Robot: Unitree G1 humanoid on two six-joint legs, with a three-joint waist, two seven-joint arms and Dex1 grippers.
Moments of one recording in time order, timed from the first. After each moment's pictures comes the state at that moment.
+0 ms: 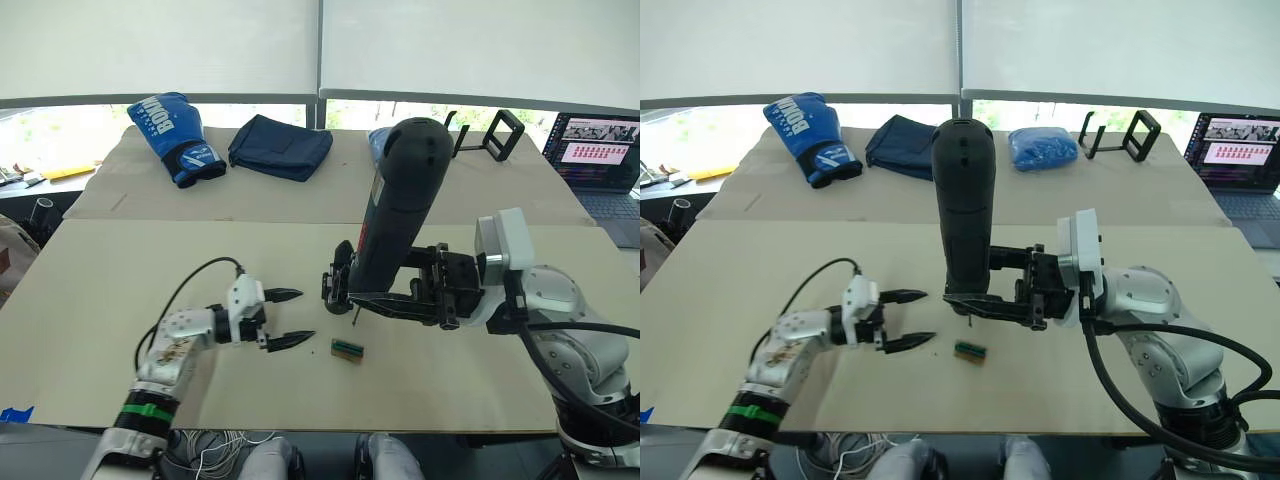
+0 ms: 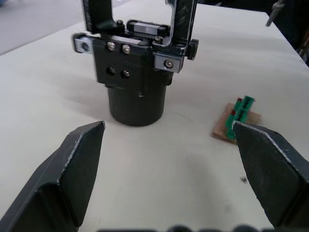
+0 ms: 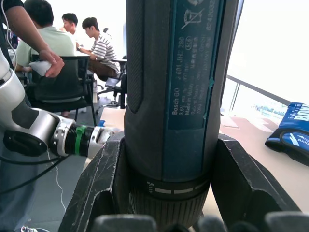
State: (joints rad) left arm -0.33 0.42 -0.14 0.22 -0.29 0.00 -1.14; right arm -0.38 -0.63 -0.02 -0.55 0.81 0.42 0.98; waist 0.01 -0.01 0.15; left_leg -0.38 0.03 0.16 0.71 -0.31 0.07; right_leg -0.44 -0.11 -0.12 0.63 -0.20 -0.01
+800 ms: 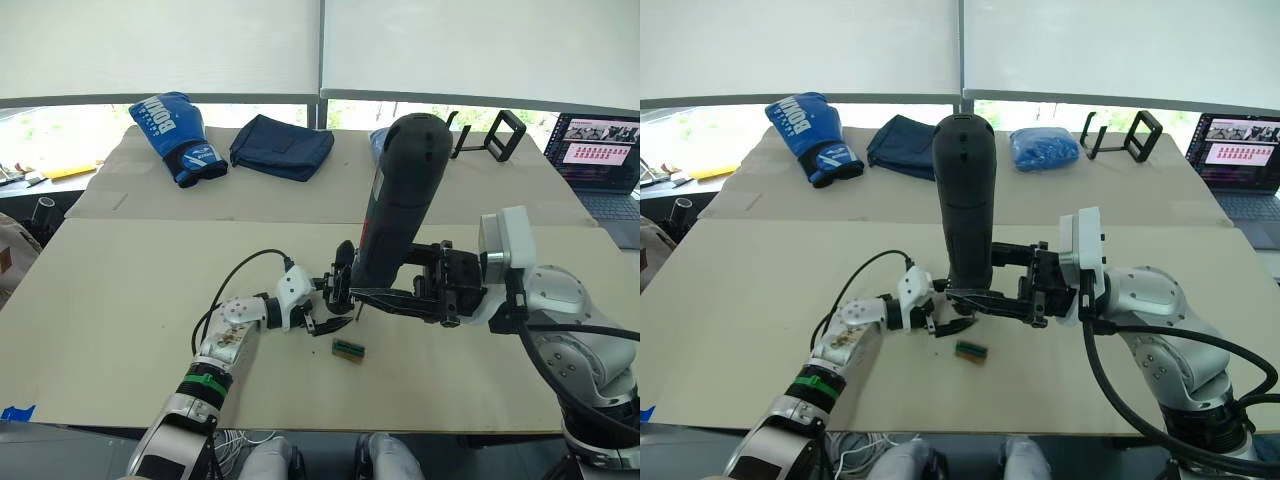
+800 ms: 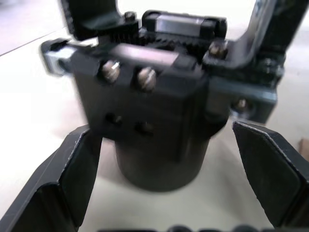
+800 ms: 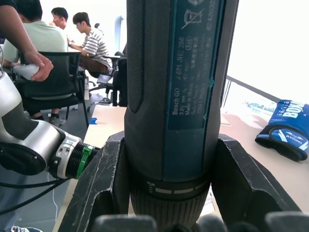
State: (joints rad) left arm -0.50 0.24 -0.20 0.45 -0.13 -0.09 -1.01; right arm -0.37 -0.65 -0.03 -0.56 0.81 0.42 0.94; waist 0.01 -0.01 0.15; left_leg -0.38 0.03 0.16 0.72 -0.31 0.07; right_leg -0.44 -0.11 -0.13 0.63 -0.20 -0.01
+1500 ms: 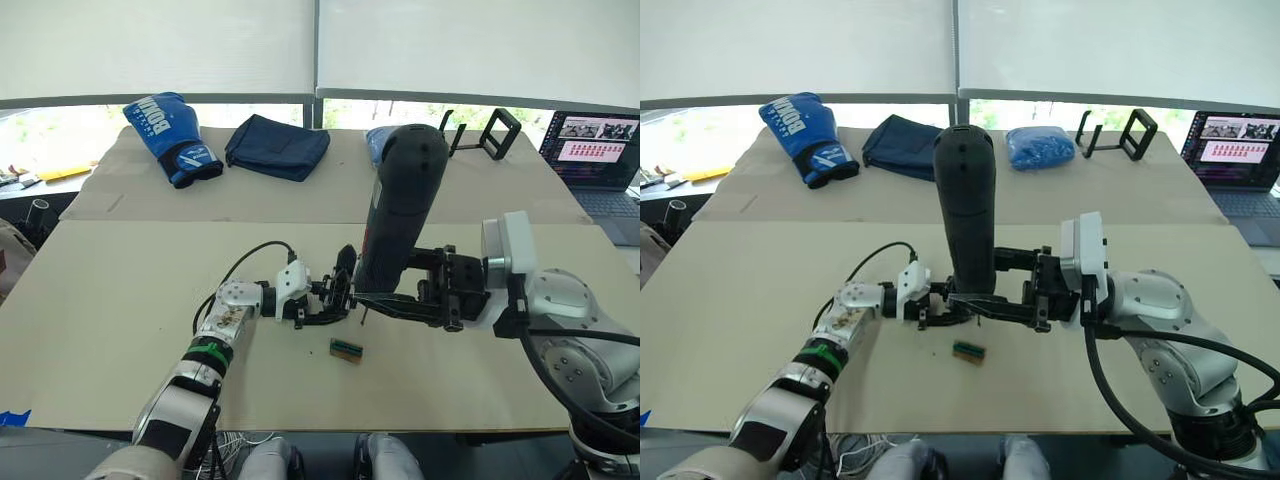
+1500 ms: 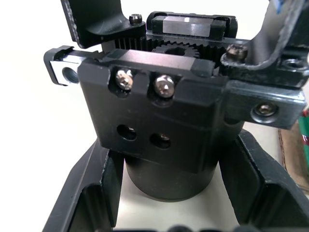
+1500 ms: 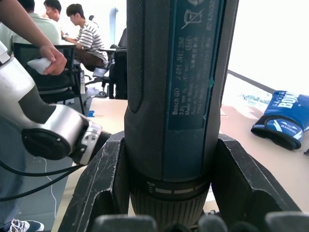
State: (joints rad) left arm -0.73 0.25 -0.18 0.88 -0.14 -0.34 -1.29; right arm -0.35 -0.68 -0.04 -0.58 0.81 0.43 0.94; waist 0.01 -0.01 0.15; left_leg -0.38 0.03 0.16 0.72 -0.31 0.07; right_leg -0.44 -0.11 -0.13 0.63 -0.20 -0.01
